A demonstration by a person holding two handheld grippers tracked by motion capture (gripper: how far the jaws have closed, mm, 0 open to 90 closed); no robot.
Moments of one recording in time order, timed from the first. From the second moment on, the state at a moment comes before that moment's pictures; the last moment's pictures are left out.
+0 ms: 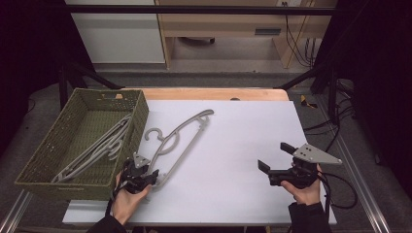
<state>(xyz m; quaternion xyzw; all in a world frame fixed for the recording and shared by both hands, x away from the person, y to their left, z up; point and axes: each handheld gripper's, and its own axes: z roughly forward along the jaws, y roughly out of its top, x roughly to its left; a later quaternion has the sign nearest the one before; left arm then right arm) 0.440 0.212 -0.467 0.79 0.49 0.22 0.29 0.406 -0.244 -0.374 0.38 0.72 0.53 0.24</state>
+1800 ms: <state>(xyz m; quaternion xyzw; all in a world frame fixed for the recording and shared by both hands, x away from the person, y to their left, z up) 0.446 0.192 -0.464 0.86 0.41 0.15 0.27 0.405 -0.244 -0.373 0.38 0.72 0.53 0.24</state>
